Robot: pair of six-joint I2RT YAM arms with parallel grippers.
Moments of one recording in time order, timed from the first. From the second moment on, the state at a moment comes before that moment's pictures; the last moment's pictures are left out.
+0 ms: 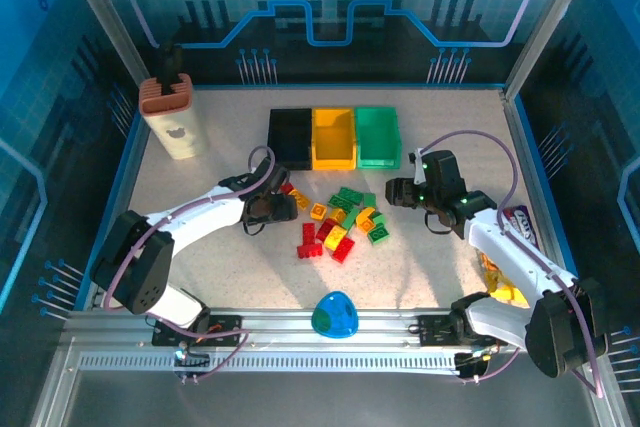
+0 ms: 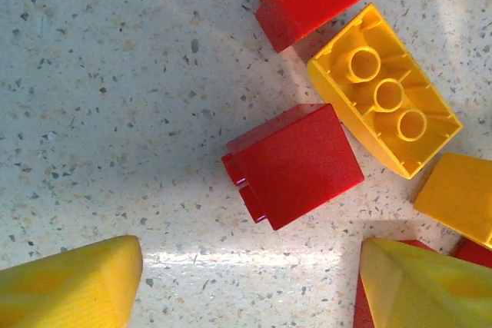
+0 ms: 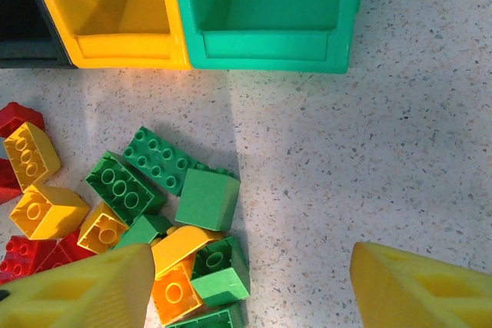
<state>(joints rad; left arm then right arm) -0.51 1.51 0.89 -0.56 -0.08 -0.69 0.34 1.14 0.77 -0.42 -0.06 0.31</state>
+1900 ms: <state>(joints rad) -0.42 1.72 1.46 -0.69 -0.12 -0.60 0.34 1.12 0.73 -0.41 -0.06 0.31</state>
